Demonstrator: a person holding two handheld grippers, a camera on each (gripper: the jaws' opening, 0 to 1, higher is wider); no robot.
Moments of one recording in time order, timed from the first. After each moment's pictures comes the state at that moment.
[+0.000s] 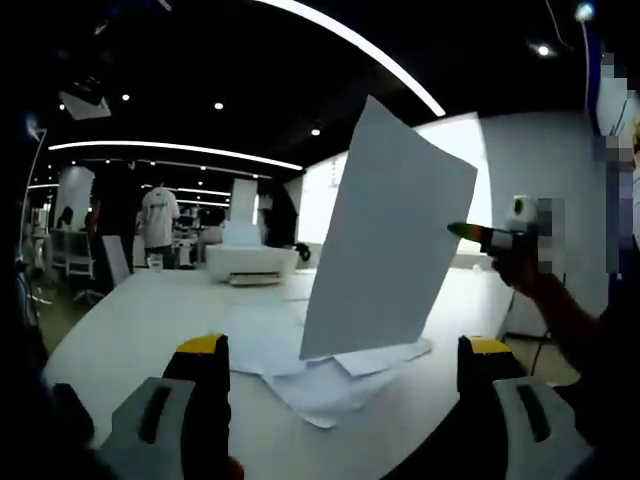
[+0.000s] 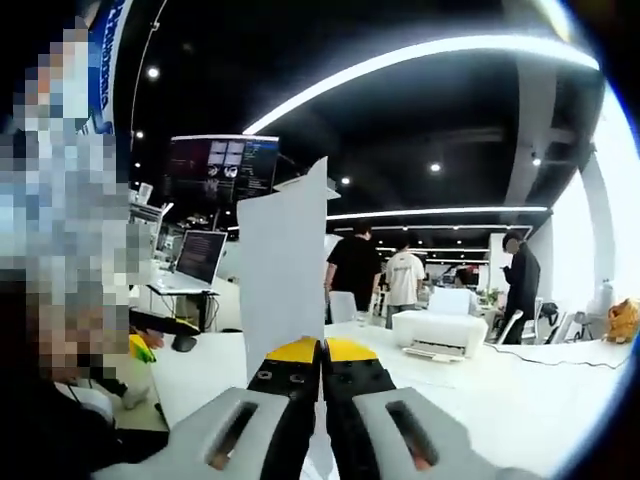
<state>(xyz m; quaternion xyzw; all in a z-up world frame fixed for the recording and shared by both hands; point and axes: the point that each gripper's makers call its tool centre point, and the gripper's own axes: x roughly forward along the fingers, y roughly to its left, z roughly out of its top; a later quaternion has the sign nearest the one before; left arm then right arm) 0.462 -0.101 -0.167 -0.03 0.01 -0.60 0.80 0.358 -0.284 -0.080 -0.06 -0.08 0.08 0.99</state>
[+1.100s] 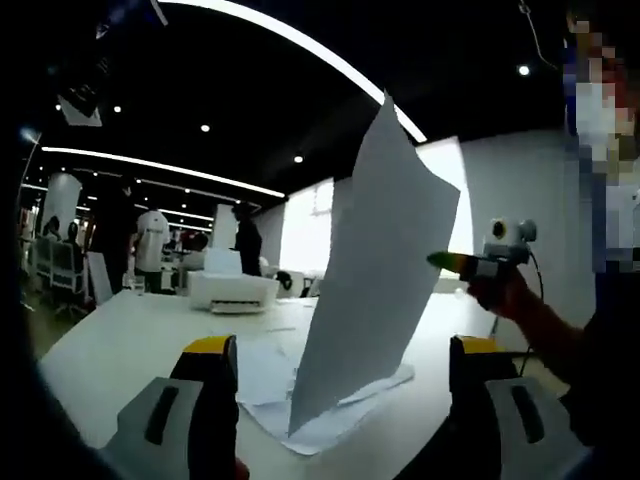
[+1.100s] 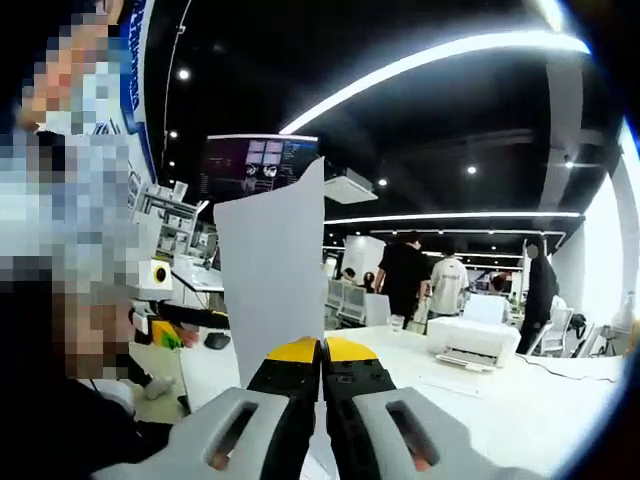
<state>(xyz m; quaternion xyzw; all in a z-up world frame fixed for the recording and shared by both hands) 0.444 -0.105 -0.140 -0.07 -0.05 -0.63 0.77 0.358 -0.244 -0.083 -0.08 -0.07 0.17 0.98</state>
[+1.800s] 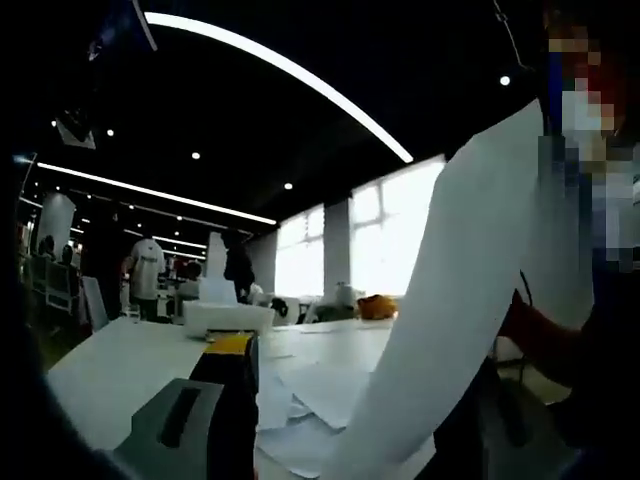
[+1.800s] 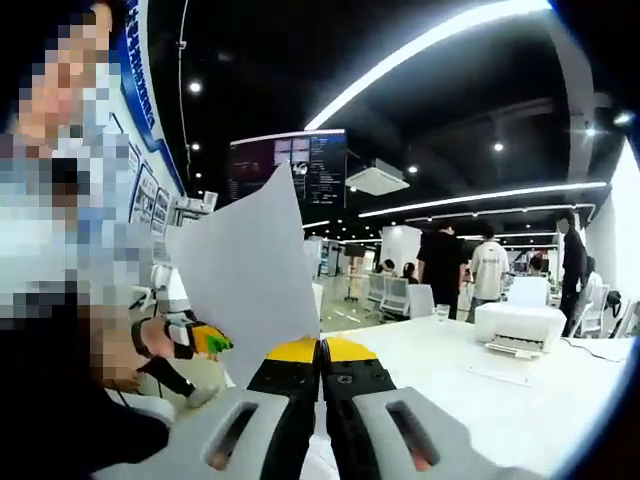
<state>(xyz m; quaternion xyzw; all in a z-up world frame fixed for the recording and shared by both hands) 0.438 -0.100 -0.116 -0.09 -0.10 -0.63 0.76 0.370 -0.195 -0.087 -0.04 -0.05 0.25 0.97</state>
